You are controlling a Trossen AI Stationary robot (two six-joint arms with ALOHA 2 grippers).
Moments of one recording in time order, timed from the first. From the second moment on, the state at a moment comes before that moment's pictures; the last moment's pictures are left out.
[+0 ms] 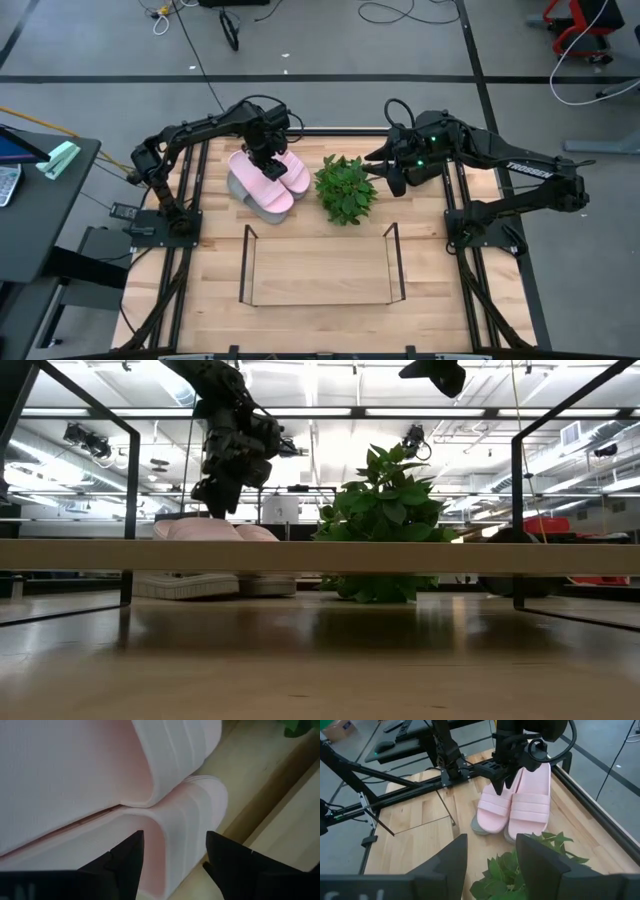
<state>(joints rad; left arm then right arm) 0.61 1.76 1.45 -1.22 0.27 -0.07 -0.27 1.15 1.26 -0.59 -0.17 0.21</state>
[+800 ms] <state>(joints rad) 0.58 1.77 1.33 -1.22 0.26 -0.06 -0.27 1.15 1.26 -0.59 -0.17 0.21</state>
